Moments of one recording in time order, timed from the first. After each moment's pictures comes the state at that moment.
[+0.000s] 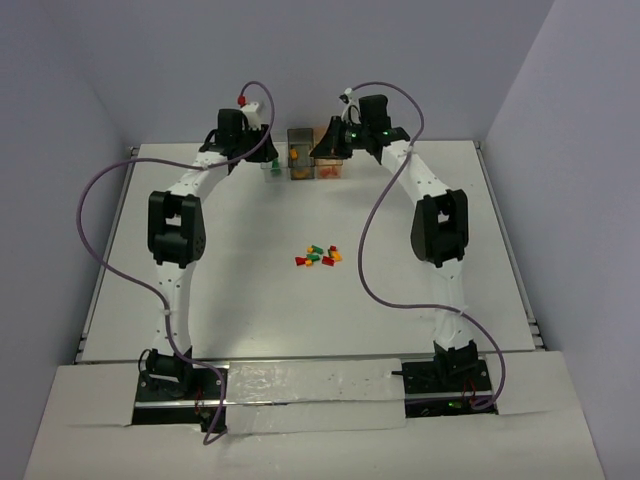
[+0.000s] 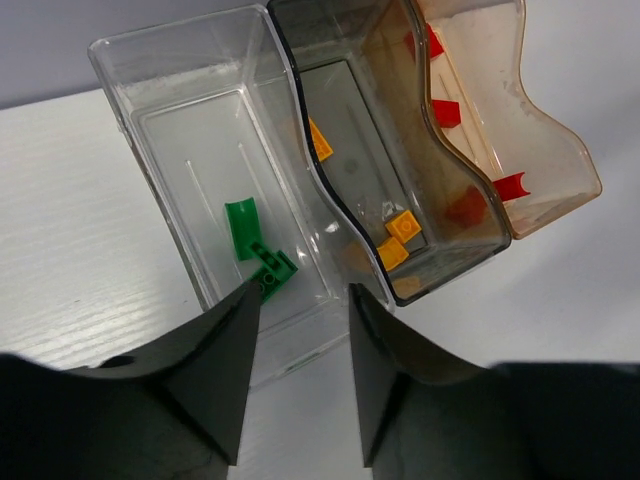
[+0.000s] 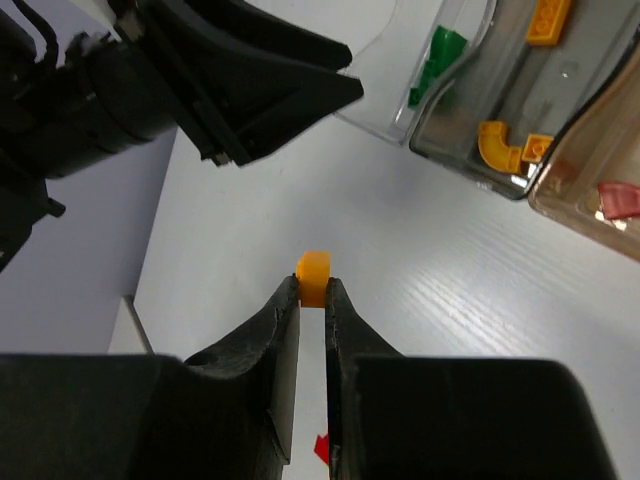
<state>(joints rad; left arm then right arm) -0.23 2.40 2.08 -0.23 0.32 -0.16 0.29 2.34 2.19 -0.43 -0.69 0.48</state>
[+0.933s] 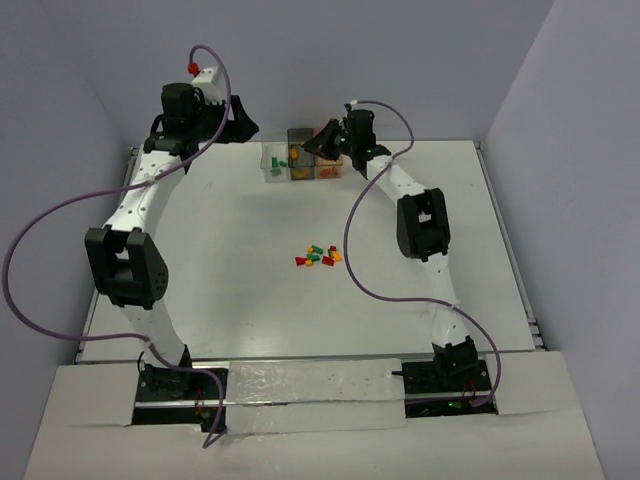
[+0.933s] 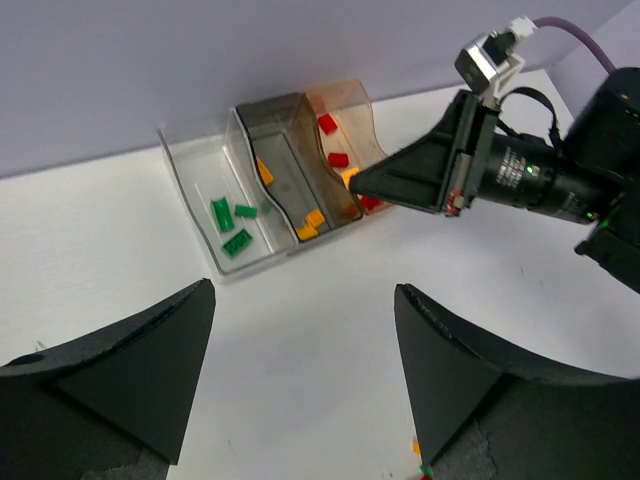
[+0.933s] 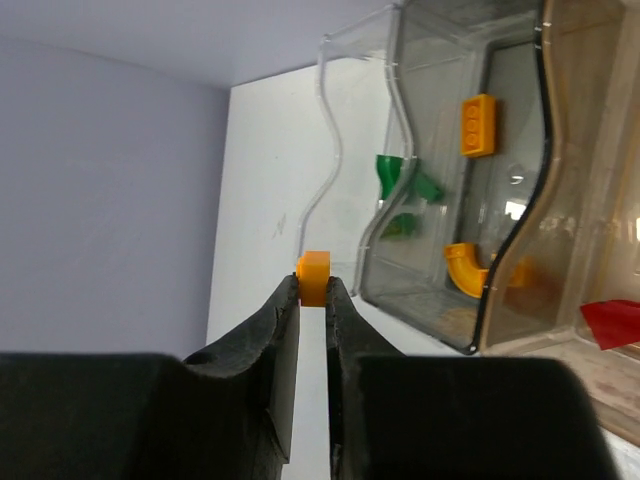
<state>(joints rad) -0.16 1.88 1.82 -0.28 0.39 -0.19 0.32 2.54 2.23 -0.02 -0.49 0.91</state>
